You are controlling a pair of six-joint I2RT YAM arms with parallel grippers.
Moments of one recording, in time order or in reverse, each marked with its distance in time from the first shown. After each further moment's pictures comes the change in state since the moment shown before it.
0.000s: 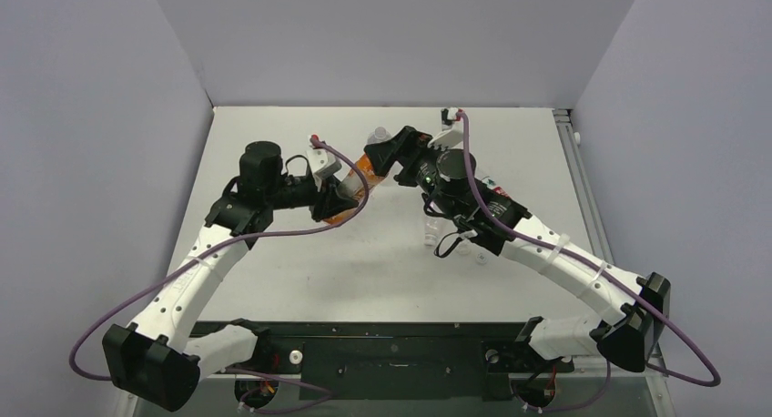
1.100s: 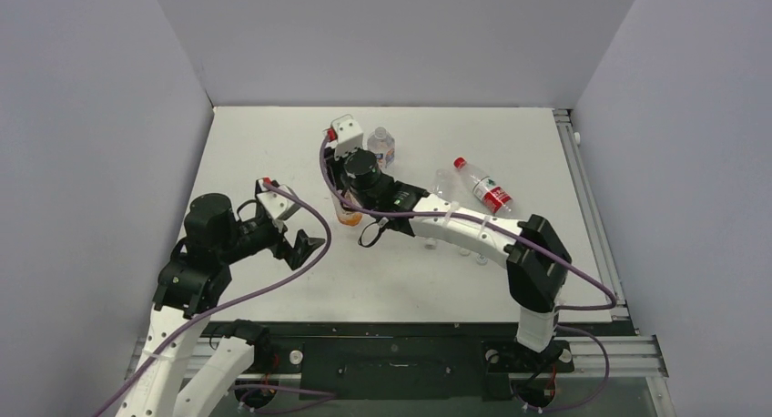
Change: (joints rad) left arm 0.100 -0.433 -0.108 -0.290 -0.243 0.038; right arm 0.106 0.529 0.282 0.145 0.083 -0.633
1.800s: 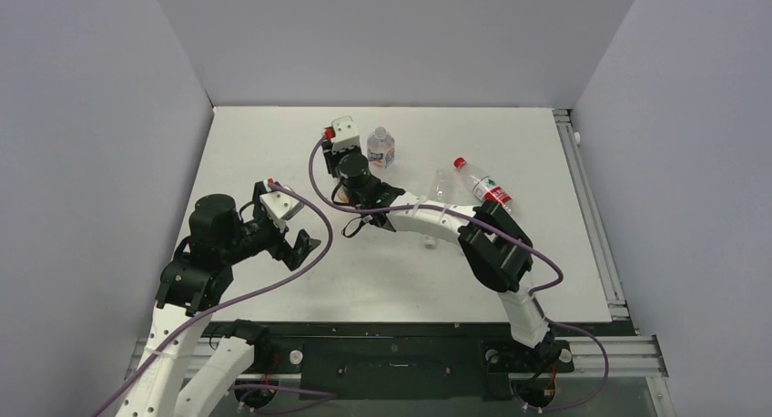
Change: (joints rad) left arm 0.005 -0.013 -0.024 -0.061 -0.084 0.036; right arm -0.036 0.282 0.063 0.360 0.153 -0.124
